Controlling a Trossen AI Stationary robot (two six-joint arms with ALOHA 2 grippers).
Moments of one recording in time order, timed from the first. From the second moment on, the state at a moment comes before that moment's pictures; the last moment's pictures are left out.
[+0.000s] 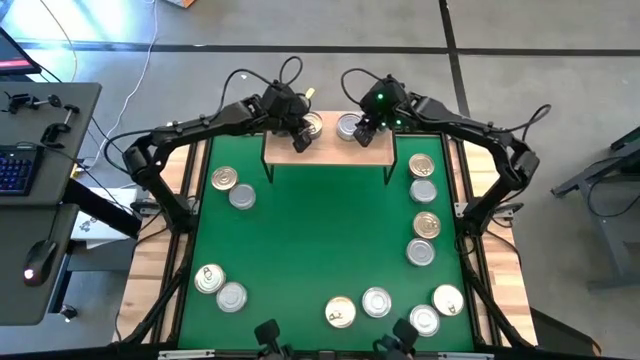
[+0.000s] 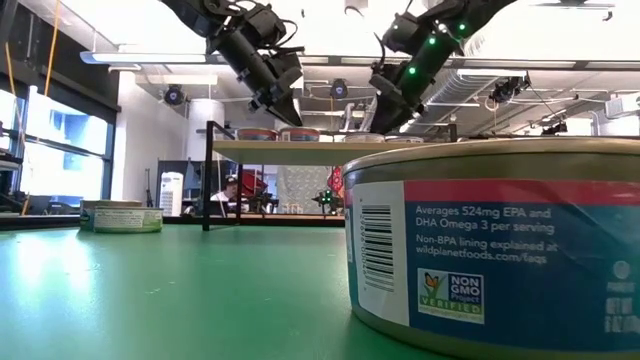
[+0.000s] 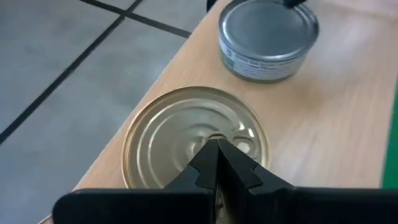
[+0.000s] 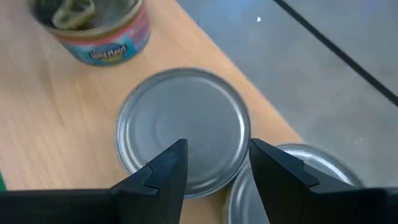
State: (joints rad) left arm 0.59 1.67 1.37 -0.41 -0.01 0.14; right arm -0.64 1.62 1.39 -0.56 0.01 -0.05
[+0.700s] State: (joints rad) left arm 0.53 1.61 1.35 -0.41 -0.23 0.16; right arm -0.46 1.57 1.34 -0.41 0.08 -0.06
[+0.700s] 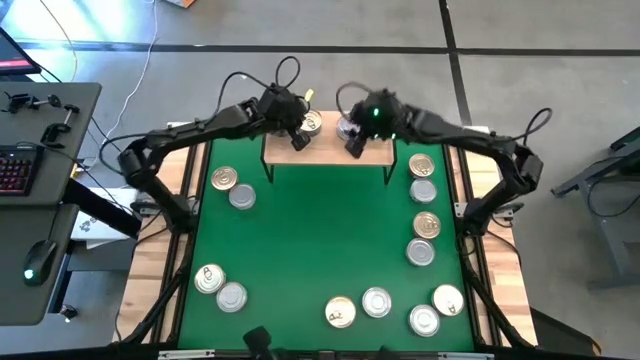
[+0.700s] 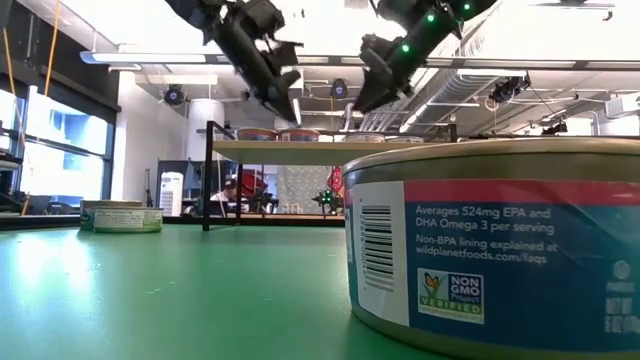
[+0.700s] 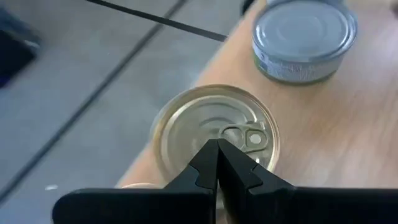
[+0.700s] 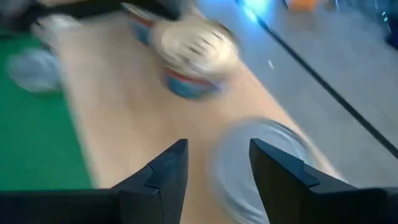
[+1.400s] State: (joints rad) left arm -0.31 1.28 1.02 -0.57 -0.64 -0.37; right arm 0.41 1.48 0.71 0.49 0.59 -0.06
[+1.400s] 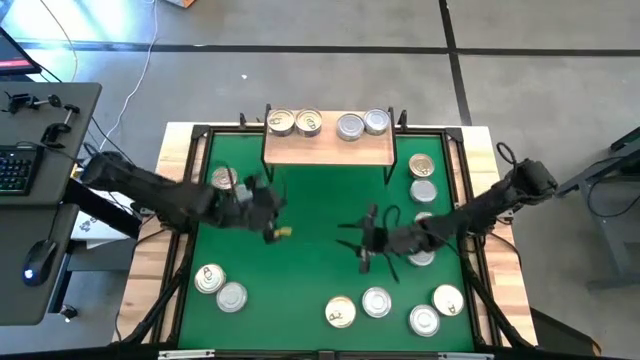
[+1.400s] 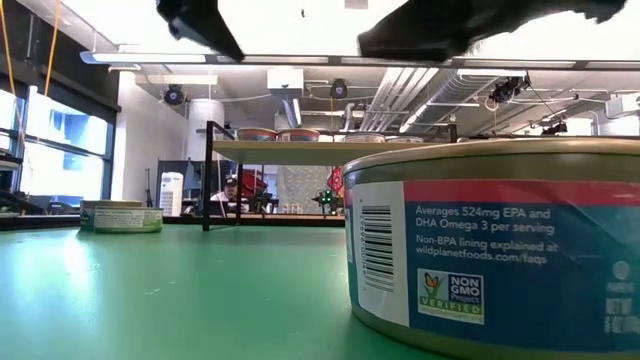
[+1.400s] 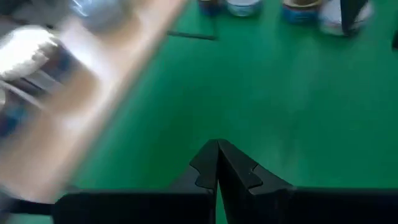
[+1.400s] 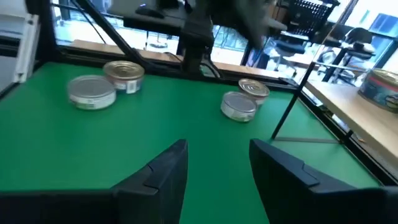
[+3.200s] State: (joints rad) left arm -0.45 1.80 0.69 0.70 -0.64 -0.39; right arm 0.51 1.84 0.81 0.47 0.08 0.16
